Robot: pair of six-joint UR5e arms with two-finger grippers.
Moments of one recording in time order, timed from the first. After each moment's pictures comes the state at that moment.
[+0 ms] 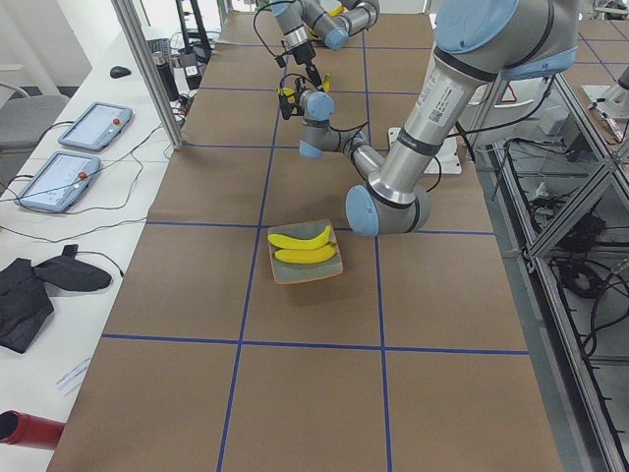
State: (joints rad) left arm -0.56 -2.24 -1.42 -2.92 -1.79 -1.90; right arm 0.76 -0.80 1.66 -1.73 2.64 0.77
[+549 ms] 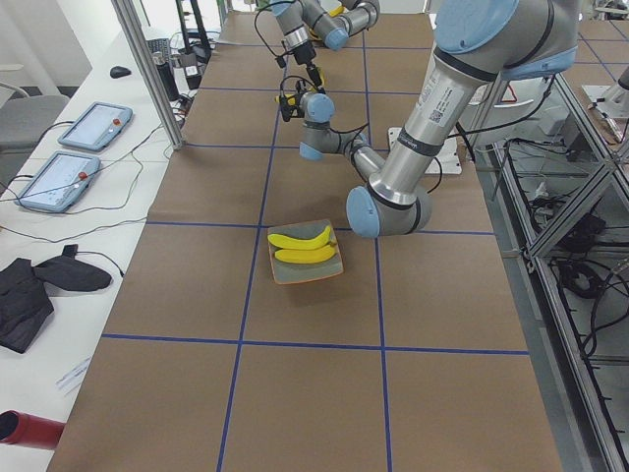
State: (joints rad) left arm -0.56 -2.23 -1.42 -2.92 -1.79 -1.90; right arm 0.75 -0.80 1.67 -1.72 2.65 0.83
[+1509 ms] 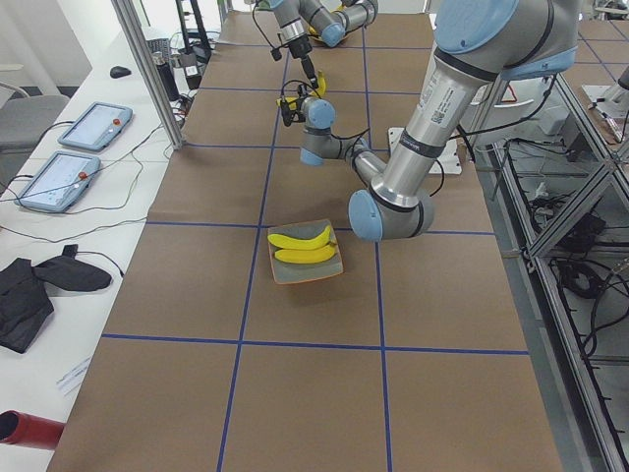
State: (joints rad) left arm -0.55 -2.19 -1.42 -2.98 -1.79 -1.90; right arm 0.80 -0.80 1.68 -1.72 2.65 0.90
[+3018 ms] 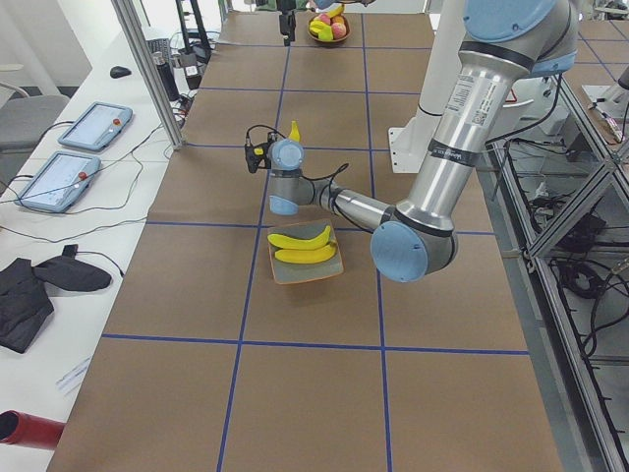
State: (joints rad) left arm -0.89 -1.89 -1.46 -2.96 -2.14 -1.76; right arm 1.05 -1.04 1.88 -1.76 2.45 0.95
